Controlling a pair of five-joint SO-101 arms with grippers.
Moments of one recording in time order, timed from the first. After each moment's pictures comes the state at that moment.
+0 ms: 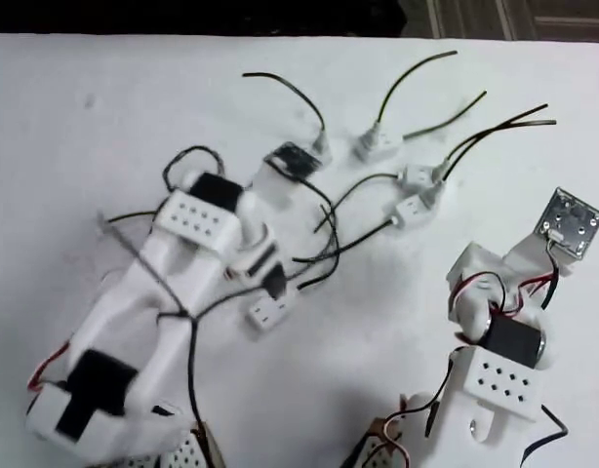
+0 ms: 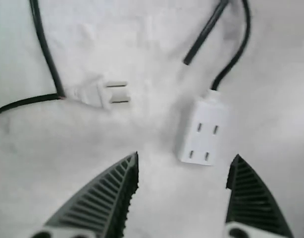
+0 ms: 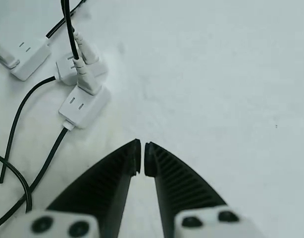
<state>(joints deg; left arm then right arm) 19.9 -6.5 20.9 80.7 -14.4 20.4 -61.1 61.3 54.1 -9.5</state>
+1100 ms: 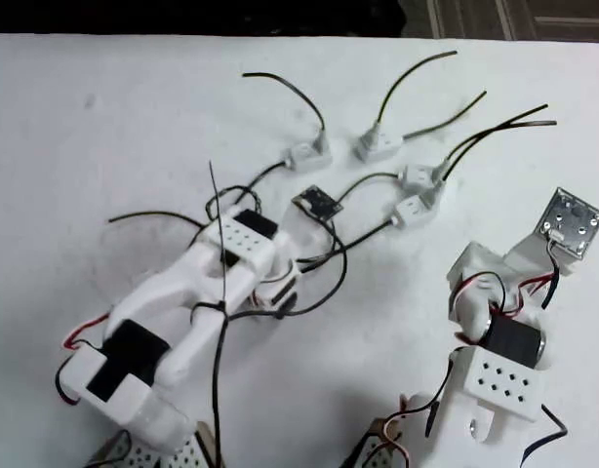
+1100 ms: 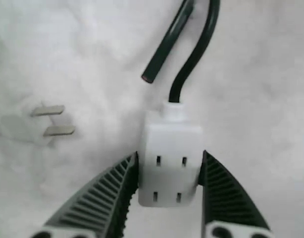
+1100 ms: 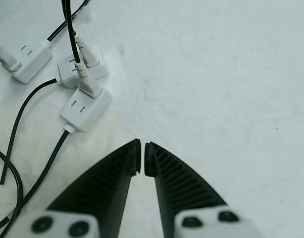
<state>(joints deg) 25.0 5.3 30.8 64.0 -10.2 20.3 -61.1 61.3 53.9 -9.5</state>
